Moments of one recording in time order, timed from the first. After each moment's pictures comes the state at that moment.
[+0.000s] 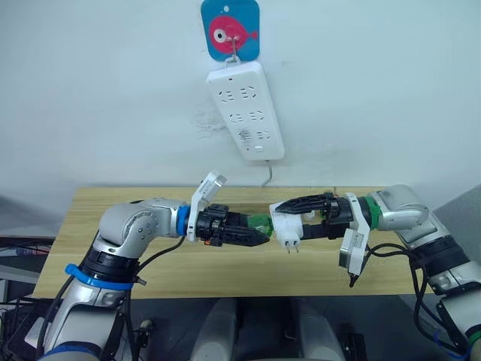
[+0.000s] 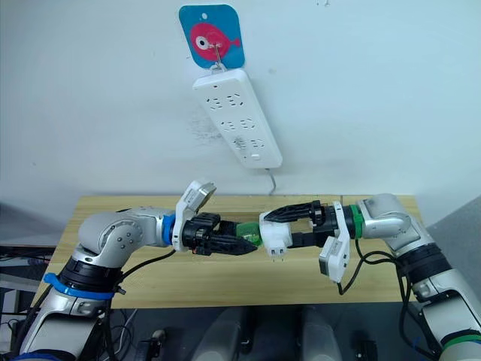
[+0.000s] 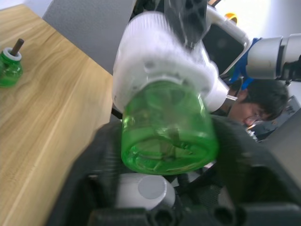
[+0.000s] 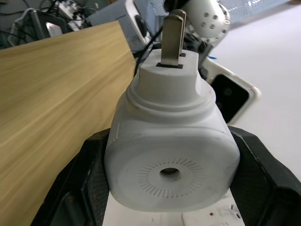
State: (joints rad) left arm -0.54 0.60 -0.15 -0.09 -0.84 1.04 -1.21; right arm -0.62 -0.71 0.36 0.26 -0.05 -1.19 0.88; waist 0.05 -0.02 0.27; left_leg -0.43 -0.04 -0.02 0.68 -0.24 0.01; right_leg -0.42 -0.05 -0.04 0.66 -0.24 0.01
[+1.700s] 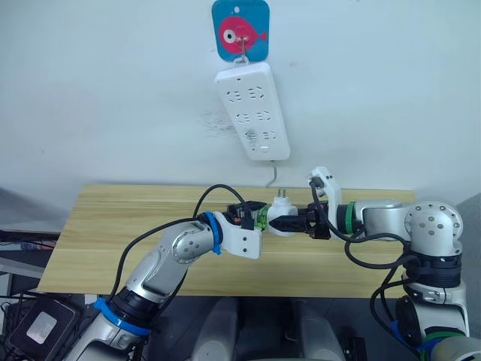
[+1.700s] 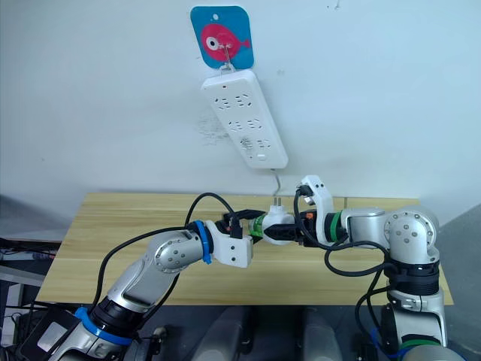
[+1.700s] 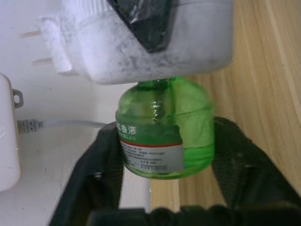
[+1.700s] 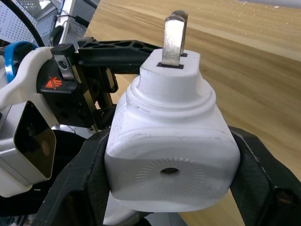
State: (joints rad) left arm -0.31 0.51 -0.37 -0.17 0.49 -0.15 -0.69; right arm -0.58 -0.39 -0.15 -0.28 1.16 1.61 0.11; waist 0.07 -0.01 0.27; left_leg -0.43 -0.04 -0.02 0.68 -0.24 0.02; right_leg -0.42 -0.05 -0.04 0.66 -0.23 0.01
